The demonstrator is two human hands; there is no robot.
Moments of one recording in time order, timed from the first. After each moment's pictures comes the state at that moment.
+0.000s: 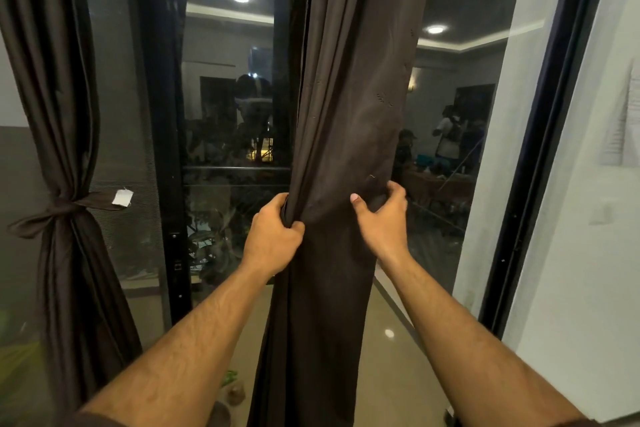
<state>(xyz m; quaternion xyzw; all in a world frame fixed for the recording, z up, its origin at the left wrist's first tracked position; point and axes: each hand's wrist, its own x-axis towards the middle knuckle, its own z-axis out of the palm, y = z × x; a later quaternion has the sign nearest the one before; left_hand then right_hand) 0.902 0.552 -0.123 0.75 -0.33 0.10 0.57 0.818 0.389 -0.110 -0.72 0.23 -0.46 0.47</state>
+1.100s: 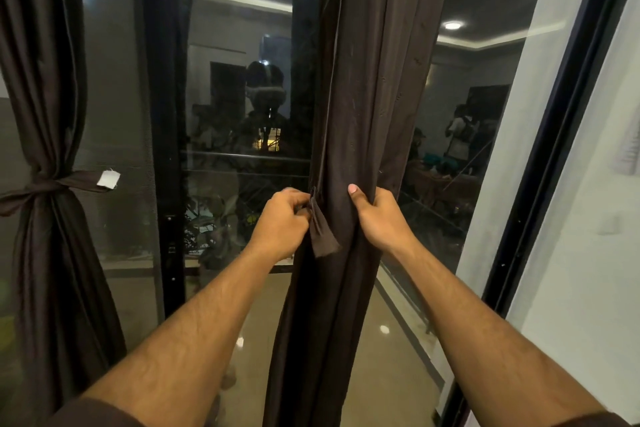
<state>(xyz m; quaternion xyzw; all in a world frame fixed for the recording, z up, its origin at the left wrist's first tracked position) 0.898 0.522 -0.121 0.76 -0.33 0.07 0.55 0.806 0.373 -0.096 -0.81 0.09 -0.32 0.49</state>
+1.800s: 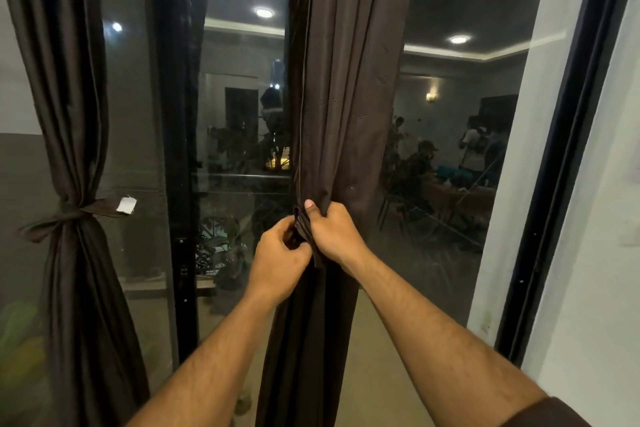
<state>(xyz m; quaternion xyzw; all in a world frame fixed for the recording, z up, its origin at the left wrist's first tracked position) 0.877 0.534 -0.141 0.68 -0.33 0.07 0.65 0.838 0.429 -0.087 -0.82 0.10 -0.26 0.49</state>
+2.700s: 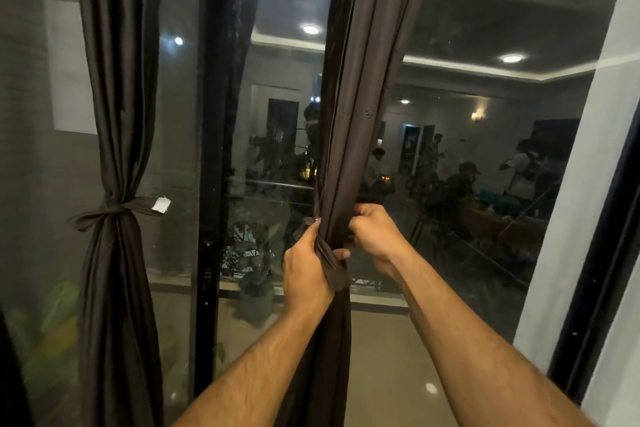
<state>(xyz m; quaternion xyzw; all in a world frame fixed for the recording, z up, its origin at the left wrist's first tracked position) 0.871 0.500 -0.141 0.69 -0.25 0.21 0.65 0.859 0.385 -0.067 -0.79 0.01 -0.20 0.57</state>
